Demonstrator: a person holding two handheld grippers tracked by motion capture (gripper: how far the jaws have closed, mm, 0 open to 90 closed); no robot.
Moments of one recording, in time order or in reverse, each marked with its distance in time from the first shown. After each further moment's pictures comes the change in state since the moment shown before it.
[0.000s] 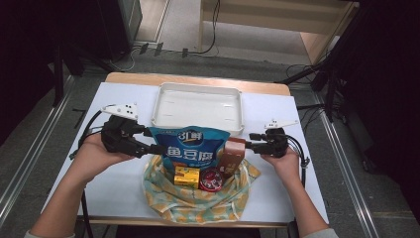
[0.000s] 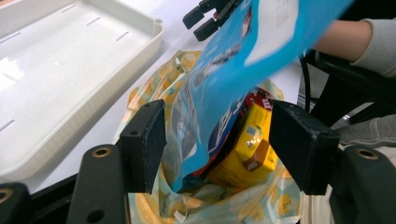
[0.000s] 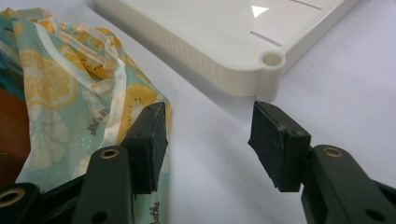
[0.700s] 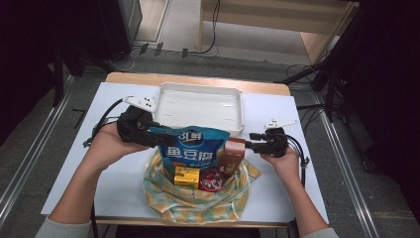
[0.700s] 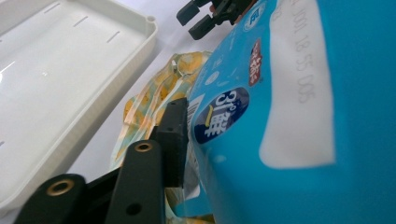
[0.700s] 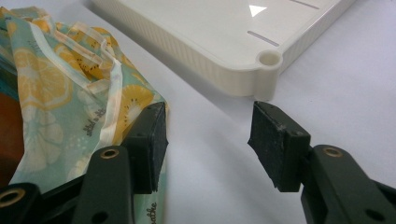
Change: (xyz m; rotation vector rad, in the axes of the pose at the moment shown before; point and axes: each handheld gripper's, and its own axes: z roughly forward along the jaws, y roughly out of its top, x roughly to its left) left arm 0.003 0.027 0.025 0.085 -0.023 0.041; right arm 0.000 0.000 0.001 0.003 -0.008 0.002
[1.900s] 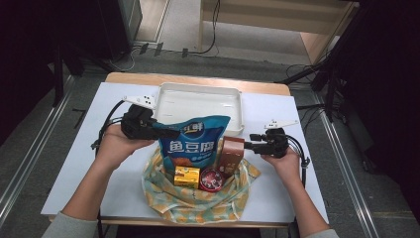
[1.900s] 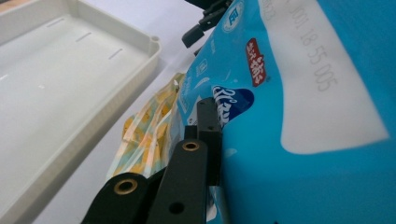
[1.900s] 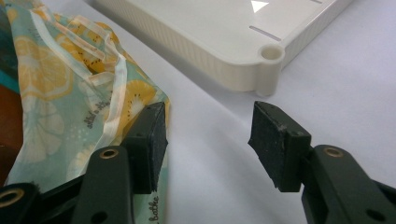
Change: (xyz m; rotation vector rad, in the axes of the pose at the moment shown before) left arm 0.014 -0.006 0.008 -0.115 -0.014 -0.056; right arm 0.000 -0.001 -0.001 0.012 0.005 0.007
